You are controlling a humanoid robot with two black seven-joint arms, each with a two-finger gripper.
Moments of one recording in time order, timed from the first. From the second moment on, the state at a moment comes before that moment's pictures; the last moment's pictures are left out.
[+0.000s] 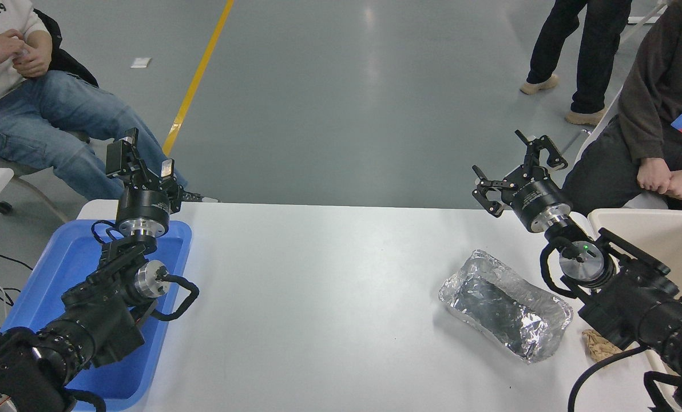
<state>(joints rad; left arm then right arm) -0.77 0.14 -0.63 -0.33 0.06 -0.12 -0.77 0.76 -0.26 0.56 0.45 0.19 0.49 0.23</state>
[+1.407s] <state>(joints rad) -0.77 0.14 -0.63 -0.33 0.06 -0.12 -0.77 1.91 -0.54 -1.22 1.19 -0.42 0.51 0.24</state>
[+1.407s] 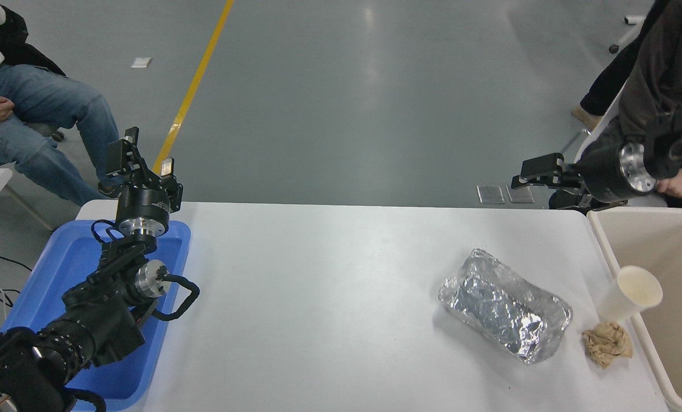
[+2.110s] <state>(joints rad) -0.77 0.14 -0.63 -0.33 0.06 -0.12 -0.77 2.45 -0.33 -1.45 1.59 -0.30 0.76 0.26</state>
